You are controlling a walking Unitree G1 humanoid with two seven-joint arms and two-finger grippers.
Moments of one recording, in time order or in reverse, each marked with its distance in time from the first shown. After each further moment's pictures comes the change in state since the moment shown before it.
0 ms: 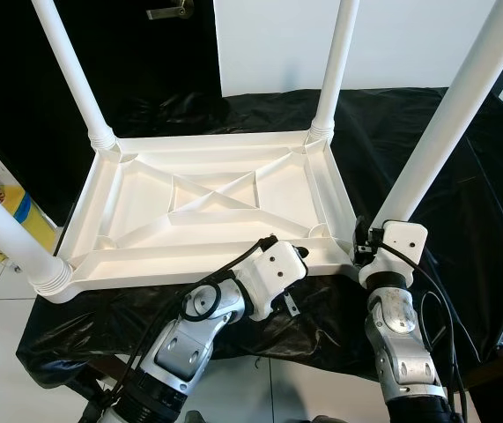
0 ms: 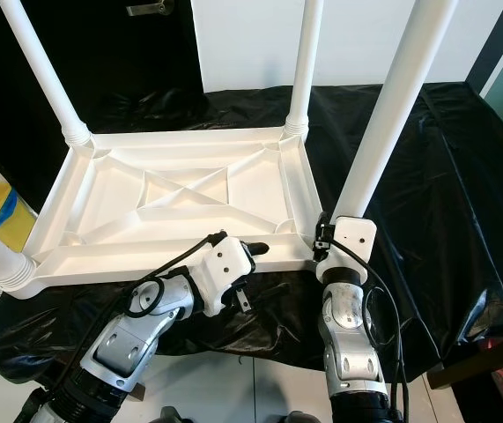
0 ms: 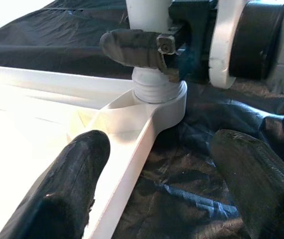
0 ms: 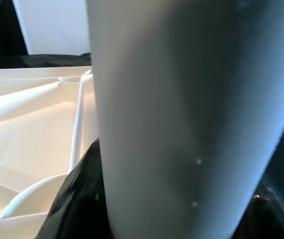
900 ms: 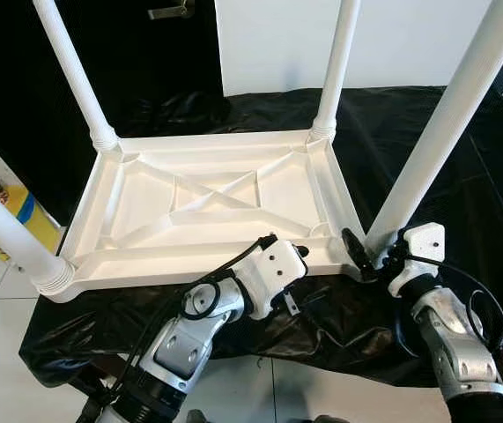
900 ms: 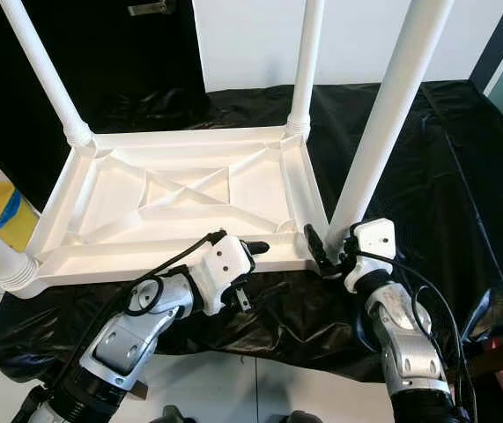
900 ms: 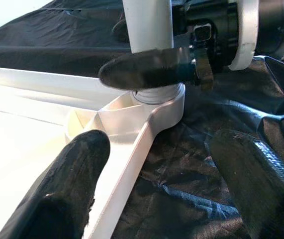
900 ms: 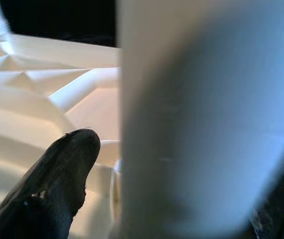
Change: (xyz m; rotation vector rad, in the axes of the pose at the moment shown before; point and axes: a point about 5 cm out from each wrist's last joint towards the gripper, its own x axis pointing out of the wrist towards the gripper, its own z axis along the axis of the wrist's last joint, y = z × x) left arm 0.000 0.000 0.001 -0.001 -0.007 -0.009; right arm 0.014 -0.030 0.001 -0.081 -0.002 0.588
